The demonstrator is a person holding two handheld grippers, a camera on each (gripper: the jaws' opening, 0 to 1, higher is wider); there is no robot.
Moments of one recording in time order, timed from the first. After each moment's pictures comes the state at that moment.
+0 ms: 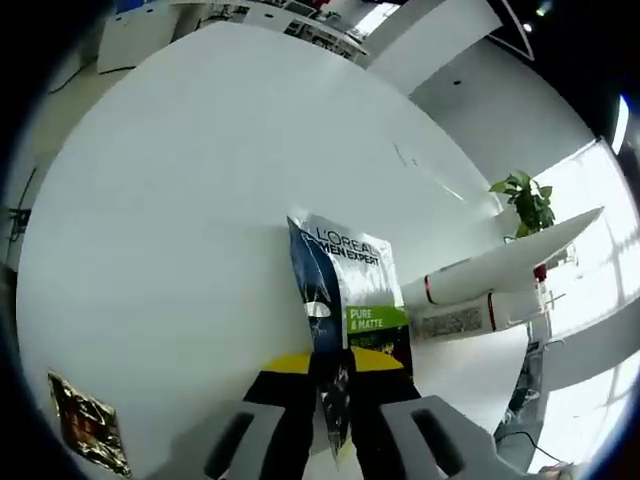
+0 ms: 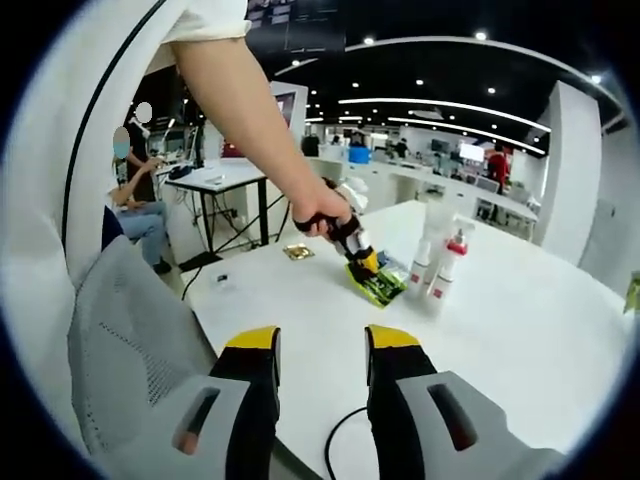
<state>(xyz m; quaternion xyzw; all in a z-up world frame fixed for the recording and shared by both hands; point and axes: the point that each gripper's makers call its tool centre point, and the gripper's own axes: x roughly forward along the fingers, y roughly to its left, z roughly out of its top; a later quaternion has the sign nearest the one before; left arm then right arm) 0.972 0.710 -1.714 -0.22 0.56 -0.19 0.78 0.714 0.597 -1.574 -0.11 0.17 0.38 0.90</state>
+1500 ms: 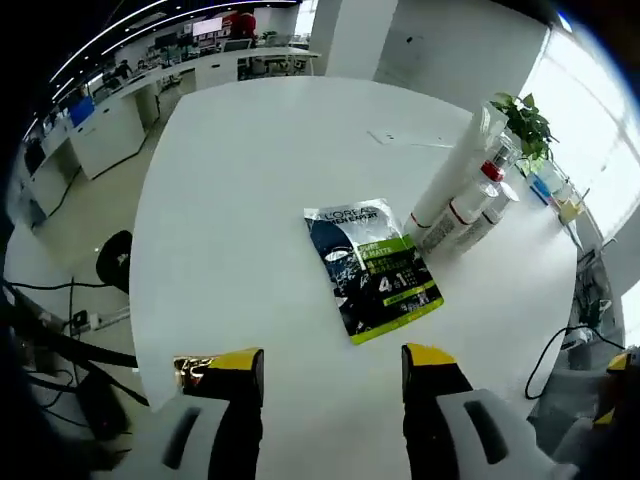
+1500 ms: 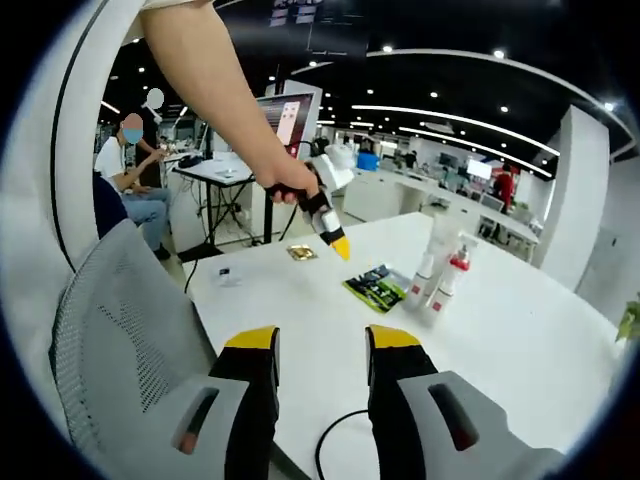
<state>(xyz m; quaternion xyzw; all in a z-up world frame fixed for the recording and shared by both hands) 0.901 0.791 -1.670 0.00 0.53 -0.20 0.83 0.707 0.604 -1.571 -0.15 0.14 0.40 0.89</state>
